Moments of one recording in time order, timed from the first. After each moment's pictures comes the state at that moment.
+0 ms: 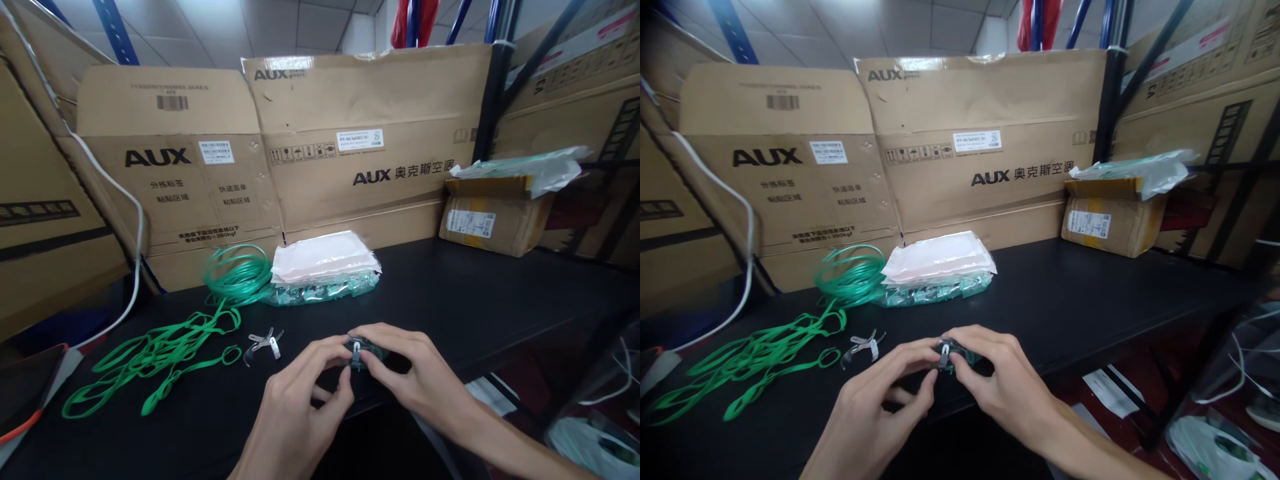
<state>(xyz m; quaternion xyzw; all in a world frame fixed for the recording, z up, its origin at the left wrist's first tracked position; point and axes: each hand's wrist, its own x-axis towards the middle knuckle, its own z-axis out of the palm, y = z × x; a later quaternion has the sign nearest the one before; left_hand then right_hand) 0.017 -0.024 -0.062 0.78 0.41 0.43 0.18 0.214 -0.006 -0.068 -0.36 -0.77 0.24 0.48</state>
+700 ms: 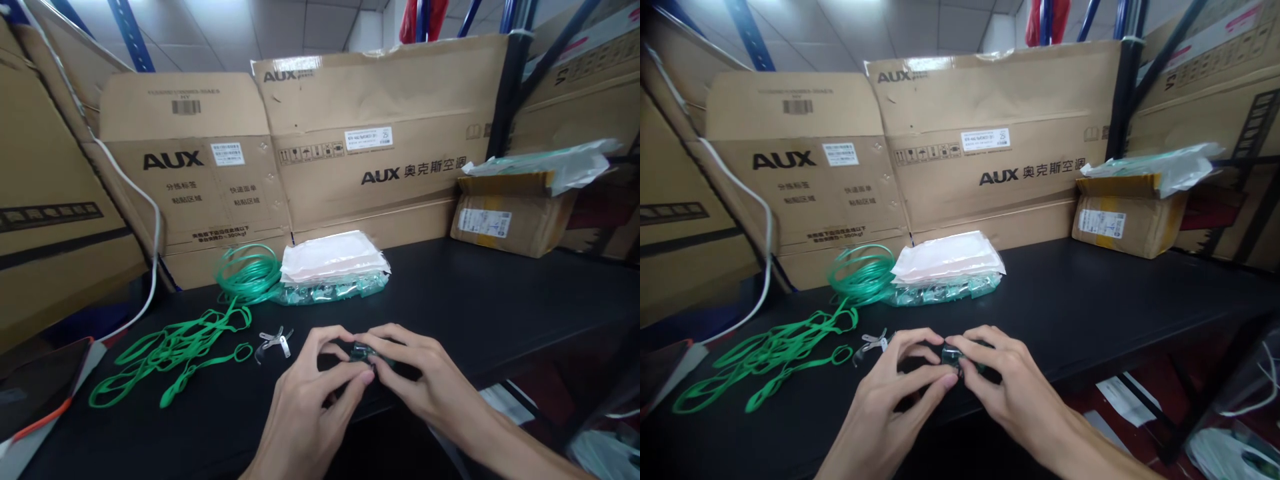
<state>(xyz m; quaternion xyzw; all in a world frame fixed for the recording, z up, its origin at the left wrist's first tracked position) 0.013 -0.021 -0.062 0.82 0.37 0.43 0.07 0.214 -0.003 -0.077 -0.33 -0.80 0.21 0.46</state>
